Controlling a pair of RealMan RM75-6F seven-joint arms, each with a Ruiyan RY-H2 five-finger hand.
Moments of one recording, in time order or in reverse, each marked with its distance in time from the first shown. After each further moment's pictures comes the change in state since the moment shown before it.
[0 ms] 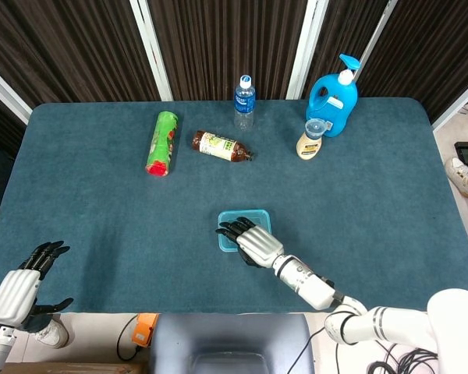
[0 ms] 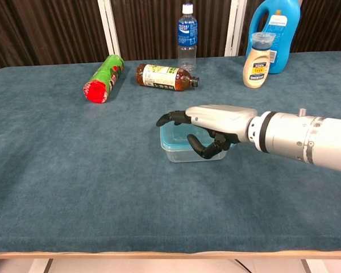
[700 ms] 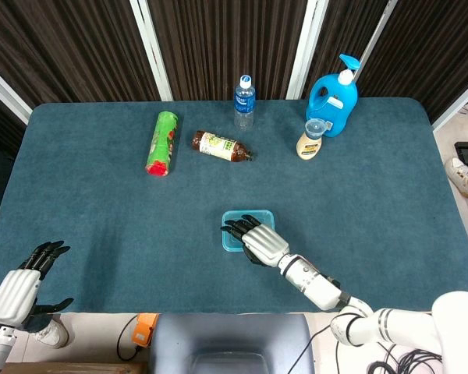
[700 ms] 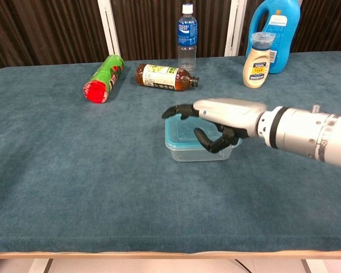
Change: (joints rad) left arm 0.000 -0.001 -0.001 0.000 -0.001 0.000 0.003; right arm -0.028 0.018 -0.007 0.001 -0.082 0.089 0.047
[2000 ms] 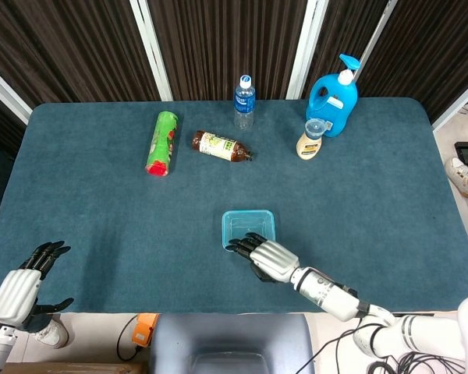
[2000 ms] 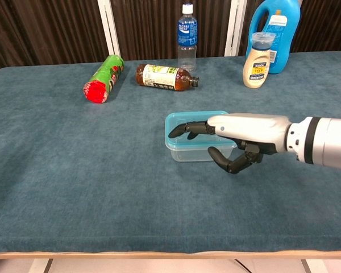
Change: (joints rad) left arm -0.002 0.002 0.001 -0.004 -0.005 -0.008 0.004; right arm -0.026 0.123 -0.096 -0.107 -0.142 -0.021 0.165
